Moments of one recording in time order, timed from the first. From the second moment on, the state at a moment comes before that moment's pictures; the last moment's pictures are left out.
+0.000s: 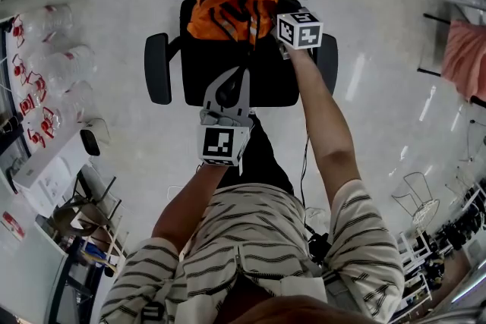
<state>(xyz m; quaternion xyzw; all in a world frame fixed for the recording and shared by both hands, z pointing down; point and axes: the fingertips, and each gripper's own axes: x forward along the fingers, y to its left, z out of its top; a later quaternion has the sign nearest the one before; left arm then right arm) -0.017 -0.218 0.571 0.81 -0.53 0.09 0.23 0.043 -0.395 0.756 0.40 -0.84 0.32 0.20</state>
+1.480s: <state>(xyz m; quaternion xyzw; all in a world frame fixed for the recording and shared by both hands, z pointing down) -0.038 -0.187 0.520 0.80 -0.56 0.07 0.20 0.010 -0.320 0.656 0.40 -0.84 0.35 0.11</state>
